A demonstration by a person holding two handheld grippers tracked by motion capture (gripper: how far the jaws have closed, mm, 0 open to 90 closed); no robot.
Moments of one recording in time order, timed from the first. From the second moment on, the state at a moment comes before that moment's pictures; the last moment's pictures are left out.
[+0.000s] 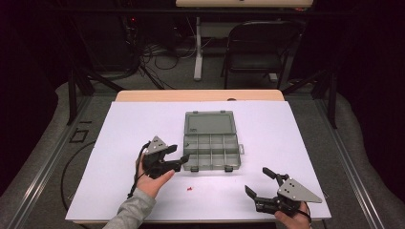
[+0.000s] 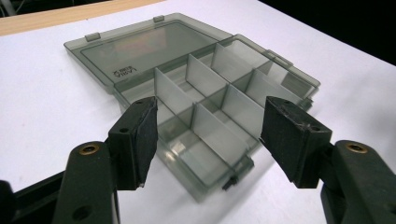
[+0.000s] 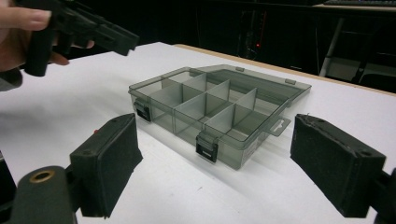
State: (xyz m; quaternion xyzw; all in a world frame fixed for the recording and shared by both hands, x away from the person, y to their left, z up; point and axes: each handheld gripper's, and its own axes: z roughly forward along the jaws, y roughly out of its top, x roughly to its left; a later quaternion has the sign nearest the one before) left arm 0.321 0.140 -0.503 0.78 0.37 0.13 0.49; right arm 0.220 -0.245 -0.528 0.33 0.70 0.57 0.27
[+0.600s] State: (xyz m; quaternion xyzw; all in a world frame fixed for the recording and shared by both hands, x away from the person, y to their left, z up) left arm 0.275 0.167 -0.517 0.78 0.37 0.14 0.48; right arm 0.219 -0.244 -0.528 0.33 0.71 0.57 0.27
